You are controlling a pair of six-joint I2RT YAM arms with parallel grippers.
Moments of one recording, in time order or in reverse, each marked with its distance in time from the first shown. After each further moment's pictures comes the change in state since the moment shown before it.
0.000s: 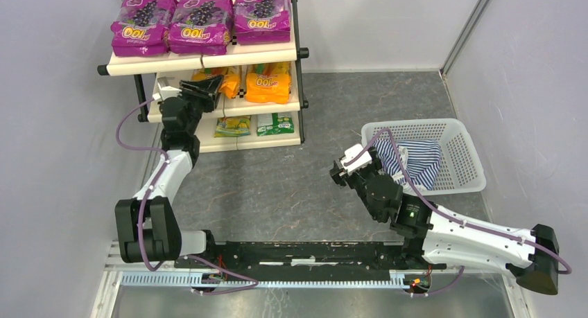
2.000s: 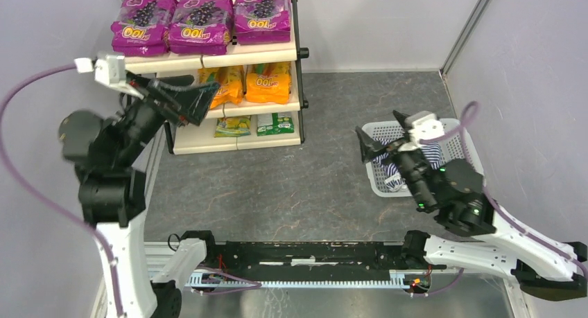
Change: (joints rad) left arm -0.017 -0.393 0.735 -1.052 0.299 0.756; right arm -0.003 -0.085 0.440 -0.199 -0.034 -0.034
